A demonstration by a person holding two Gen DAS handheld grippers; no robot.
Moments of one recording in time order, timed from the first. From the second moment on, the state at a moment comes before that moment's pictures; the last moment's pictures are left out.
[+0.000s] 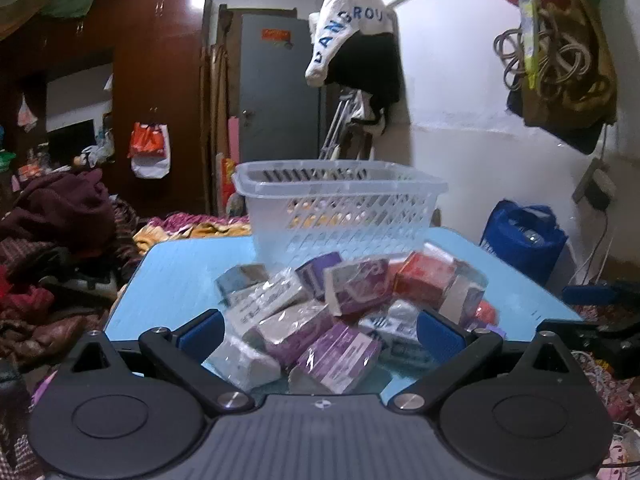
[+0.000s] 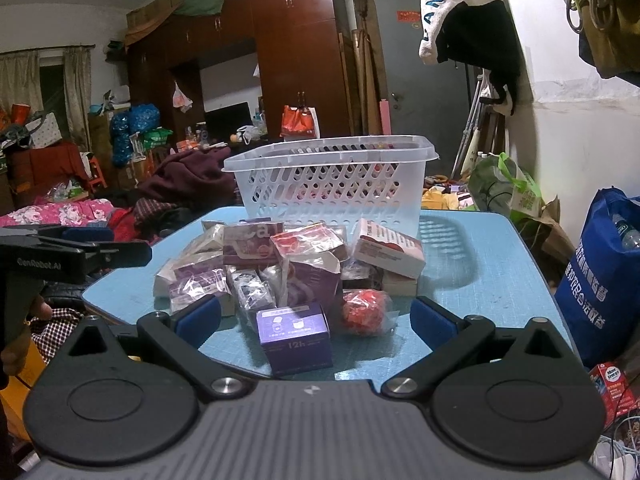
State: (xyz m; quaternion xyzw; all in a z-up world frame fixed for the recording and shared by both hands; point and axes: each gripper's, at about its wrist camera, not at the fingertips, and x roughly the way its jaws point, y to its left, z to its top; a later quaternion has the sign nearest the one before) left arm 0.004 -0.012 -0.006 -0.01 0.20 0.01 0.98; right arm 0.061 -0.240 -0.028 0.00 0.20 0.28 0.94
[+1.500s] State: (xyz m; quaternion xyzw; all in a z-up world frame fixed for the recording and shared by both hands) left arm 0.032 0.049 -0.058 -0.02 0.24 0.01 0.97; right arm 0.078 -0.223 -0.067 -0.01 0.25 0.32 0.91
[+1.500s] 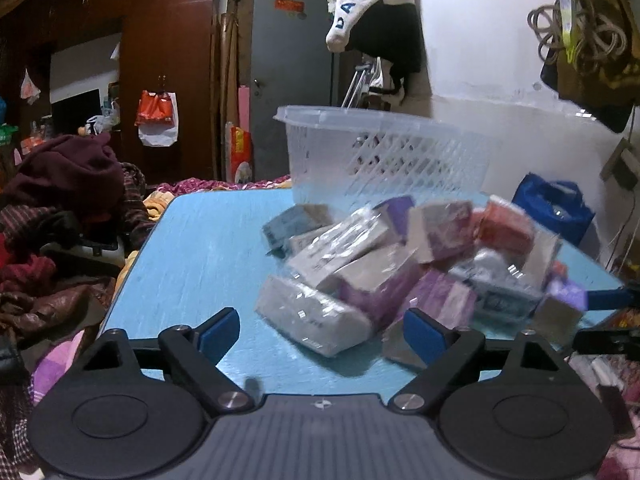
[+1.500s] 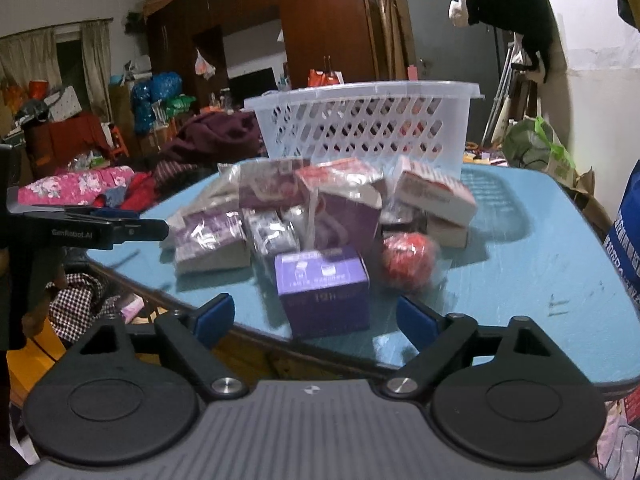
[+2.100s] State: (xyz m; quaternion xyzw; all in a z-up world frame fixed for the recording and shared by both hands) left arm 0.054 0.052 -0.079 0.00 0.22 0.01 0.98; right arm 0.078 -0.213 -0.074 -0.05 0.24 0.30 0.92
